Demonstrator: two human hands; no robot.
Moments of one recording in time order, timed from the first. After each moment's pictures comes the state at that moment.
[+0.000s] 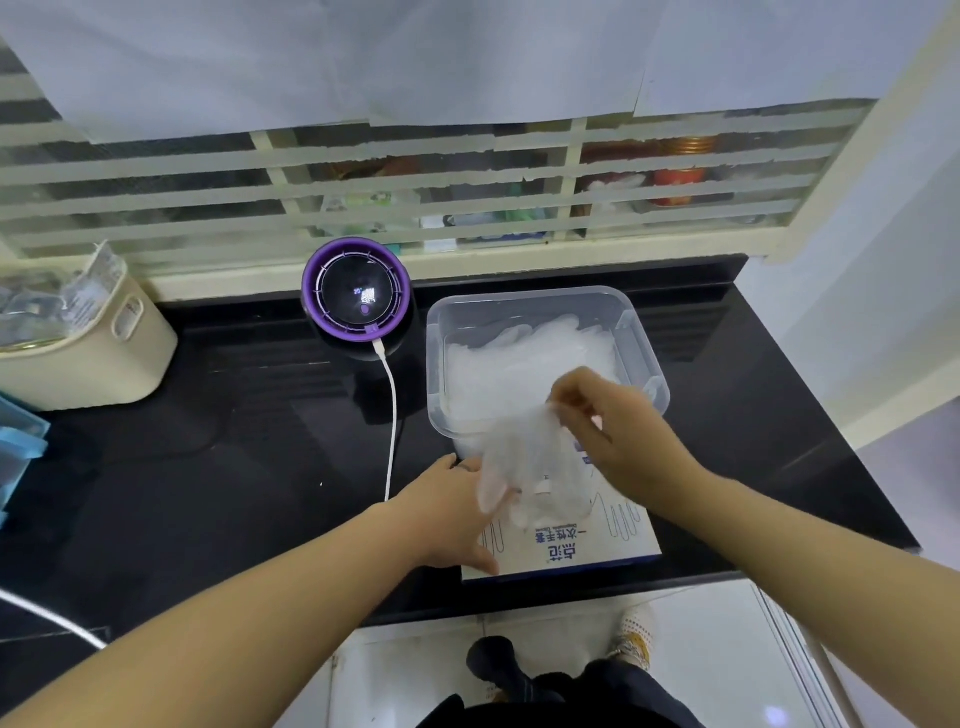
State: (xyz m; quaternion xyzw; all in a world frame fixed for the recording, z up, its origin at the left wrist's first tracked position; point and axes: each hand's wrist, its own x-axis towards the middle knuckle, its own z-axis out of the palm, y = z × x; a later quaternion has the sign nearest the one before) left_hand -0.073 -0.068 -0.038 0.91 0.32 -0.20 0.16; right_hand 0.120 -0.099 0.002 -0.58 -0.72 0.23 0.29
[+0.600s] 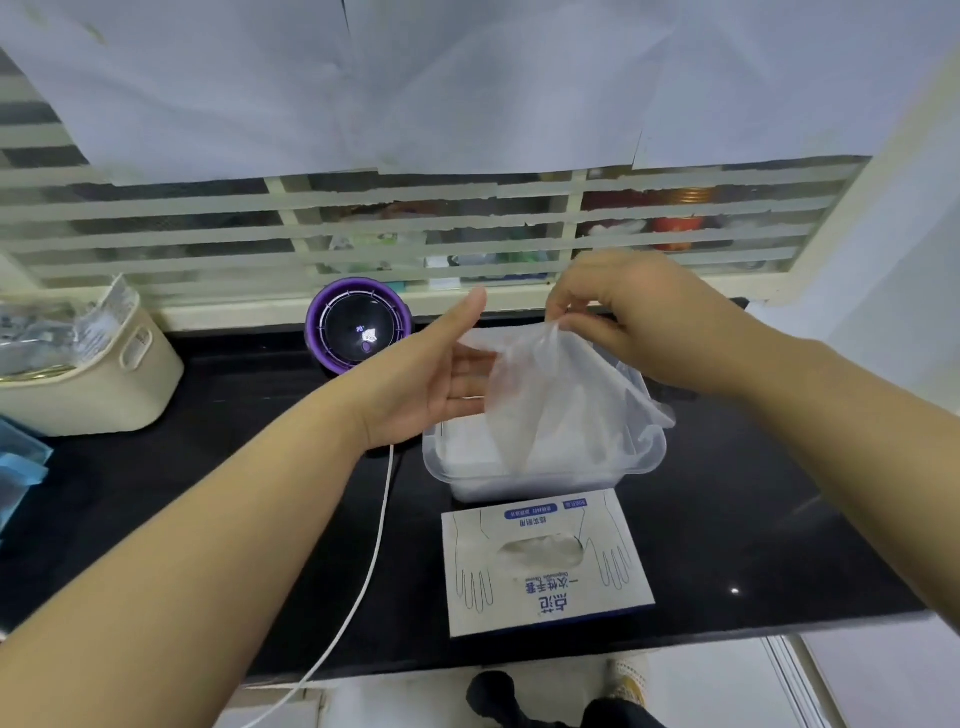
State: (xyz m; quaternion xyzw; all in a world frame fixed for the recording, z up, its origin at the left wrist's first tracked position) left_hand -0.067 0.009 0.070 0.47 0.41 0.21 0.75; right_hand 0.146 -0.030 0.121 -0.51 -0.84 0.04 0.17
